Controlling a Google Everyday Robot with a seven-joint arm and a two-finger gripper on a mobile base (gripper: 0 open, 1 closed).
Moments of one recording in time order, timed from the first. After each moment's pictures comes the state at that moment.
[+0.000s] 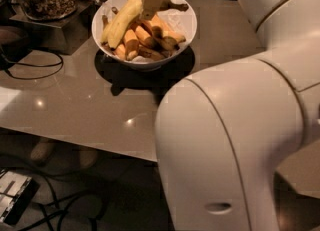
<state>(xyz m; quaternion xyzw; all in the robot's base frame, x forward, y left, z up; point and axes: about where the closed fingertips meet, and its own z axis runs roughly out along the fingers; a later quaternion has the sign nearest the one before) 0.688 0.014 1.001 -0.72 0.65 0.02 0.23</state>
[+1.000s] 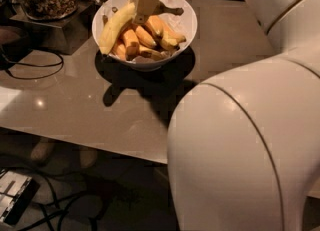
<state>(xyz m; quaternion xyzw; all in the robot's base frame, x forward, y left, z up) 0.660 0.033 1.003 -0.75 0.62 0.04 0.23</state>
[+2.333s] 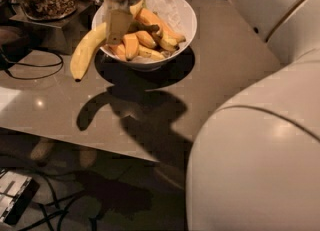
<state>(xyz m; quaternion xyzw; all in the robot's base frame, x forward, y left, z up) 0.603 0.091 0.985 -0.78 0.59 0.08 0.21</state>
